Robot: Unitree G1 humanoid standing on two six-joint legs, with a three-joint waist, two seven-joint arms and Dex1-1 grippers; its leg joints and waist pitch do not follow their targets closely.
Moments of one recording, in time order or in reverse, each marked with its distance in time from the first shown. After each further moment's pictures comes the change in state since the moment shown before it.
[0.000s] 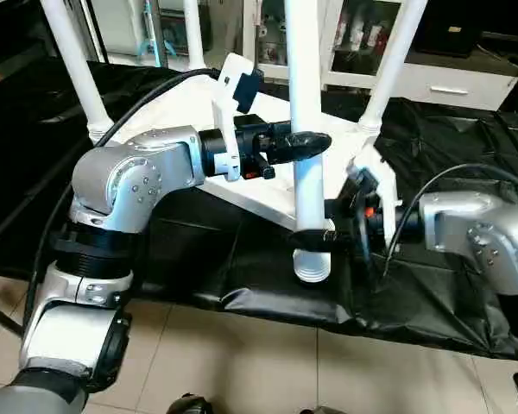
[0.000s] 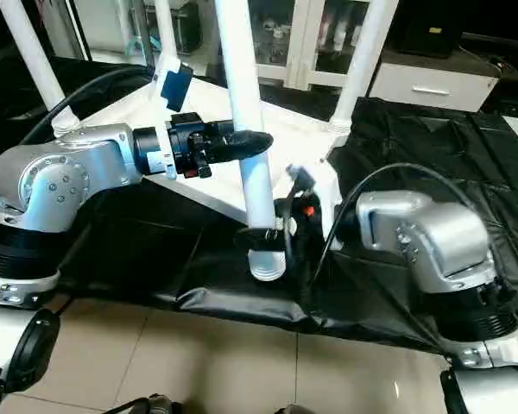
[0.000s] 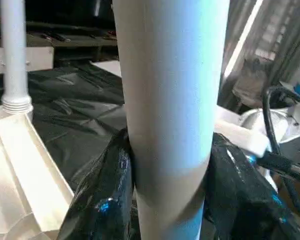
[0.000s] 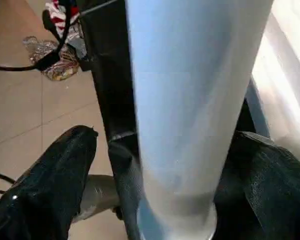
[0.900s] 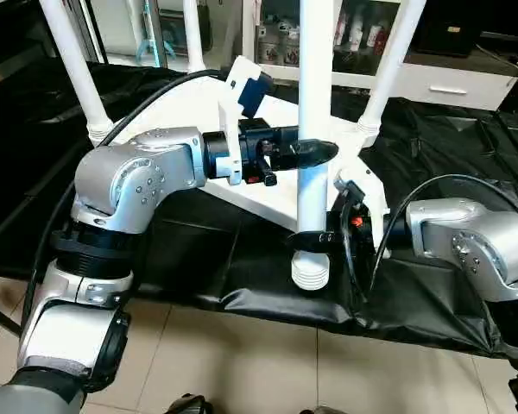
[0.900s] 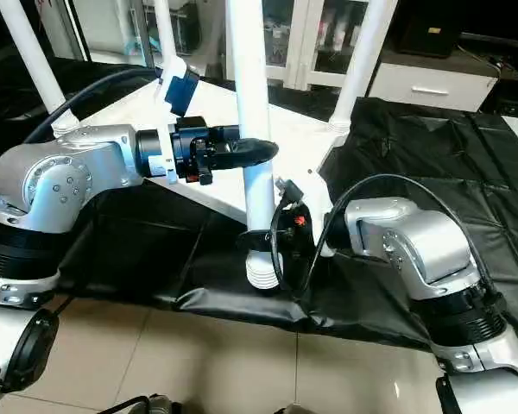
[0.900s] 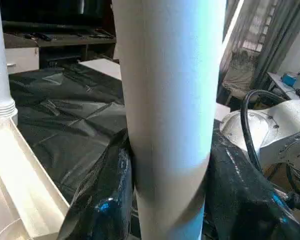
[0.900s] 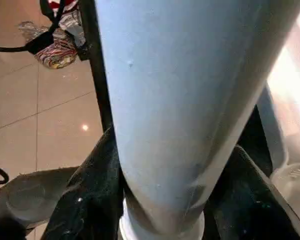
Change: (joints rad) left arm -0.004 0.004 -0.012 -0.008 0.020 -0.009 -0.060; right arm 0.012 0.005 0.060 0.010 -0.041 -0.050 0.011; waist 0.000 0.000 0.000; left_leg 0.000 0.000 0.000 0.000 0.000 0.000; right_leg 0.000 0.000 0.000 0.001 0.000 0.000
